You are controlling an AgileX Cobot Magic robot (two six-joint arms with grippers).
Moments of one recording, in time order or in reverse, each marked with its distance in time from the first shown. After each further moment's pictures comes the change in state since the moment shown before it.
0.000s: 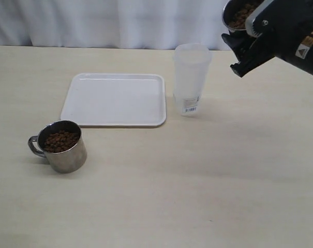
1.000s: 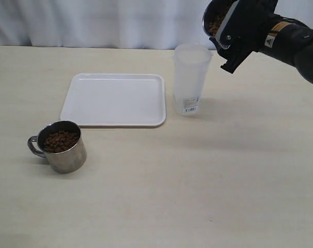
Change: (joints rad) left arm 0.000 0.000 0.000 0.000 0.000 0.000; right arm 0.000 0.240 -0.216 -0.050 0.017 -0.317
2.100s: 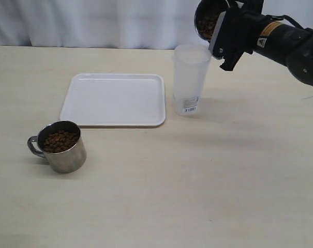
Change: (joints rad) left arm 0.000 0.000 0.000 0.000 0.000 0.000; right arm 0.000 0.071 -0.045 -0.040 -0.093 -0.236
